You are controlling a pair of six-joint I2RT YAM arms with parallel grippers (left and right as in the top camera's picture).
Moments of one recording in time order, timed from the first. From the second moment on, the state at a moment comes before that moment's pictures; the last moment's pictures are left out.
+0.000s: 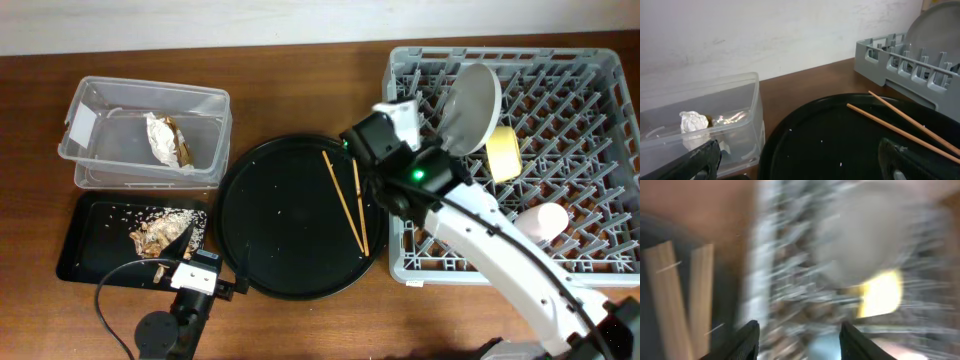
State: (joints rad) left arm -0.07 0.01 0.02 -0.06 0.24 0.14; right arm 0.61 1.55 1.40 -0.98 0.64 0.33
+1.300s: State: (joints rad) left arm -0.07 0.01 0.02 -0.06 0.24 0.14; right arm 0.45 1.66 1.37 -0.94 0.11 0.33
